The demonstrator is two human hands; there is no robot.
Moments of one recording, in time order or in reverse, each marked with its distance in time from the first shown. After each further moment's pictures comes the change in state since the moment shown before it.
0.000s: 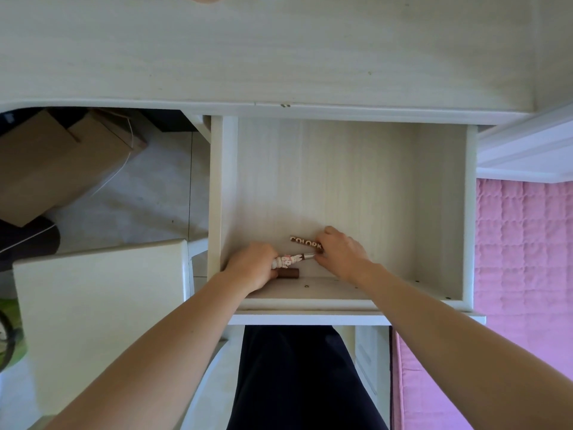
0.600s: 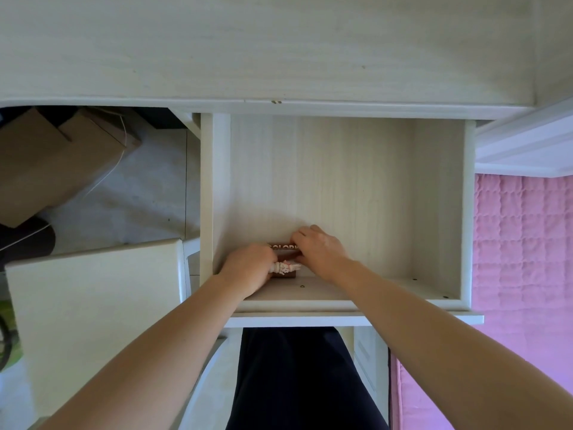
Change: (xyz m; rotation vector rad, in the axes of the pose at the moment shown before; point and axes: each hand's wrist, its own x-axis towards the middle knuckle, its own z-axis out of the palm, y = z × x) left_hand 0.006 0.002 0.007 0.210 0.050 0.088; right_hand 0.012 -0.019 0.010 -0.097 0.082 -0.221
